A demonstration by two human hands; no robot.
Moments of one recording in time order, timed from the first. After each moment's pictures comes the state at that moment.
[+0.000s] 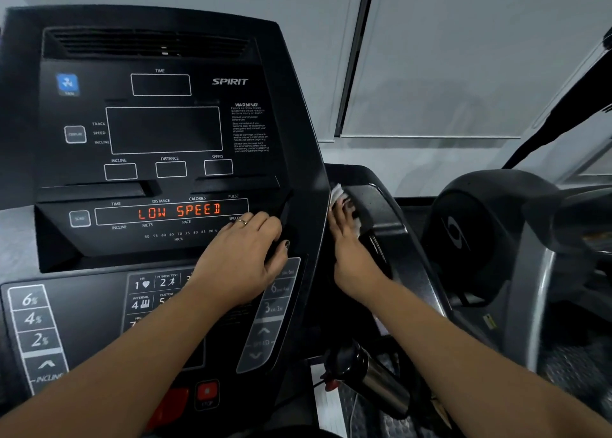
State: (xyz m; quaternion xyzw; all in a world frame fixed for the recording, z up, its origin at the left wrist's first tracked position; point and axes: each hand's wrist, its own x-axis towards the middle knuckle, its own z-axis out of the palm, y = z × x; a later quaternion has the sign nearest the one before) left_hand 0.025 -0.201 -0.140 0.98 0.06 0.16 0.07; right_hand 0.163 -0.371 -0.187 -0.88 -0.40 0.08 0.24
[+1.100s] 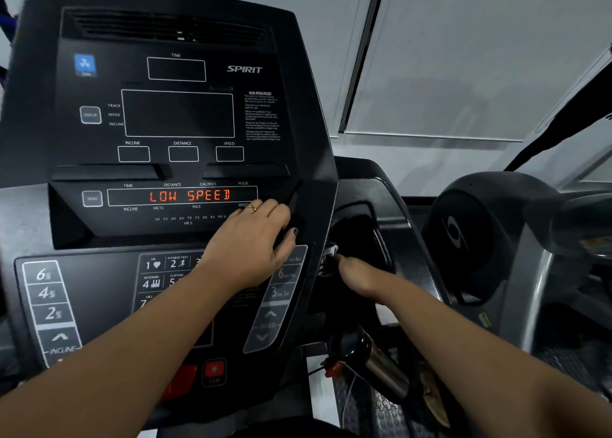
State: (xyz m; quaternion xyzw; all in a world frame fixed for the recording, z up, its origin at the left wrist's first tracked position) left_hand 0.024 -0.201 -0.140 0.98 0.06 0.15 0.07; right_hand 0.146 -0.382 -0.182 -0.86 -0.19 0.39 0.27
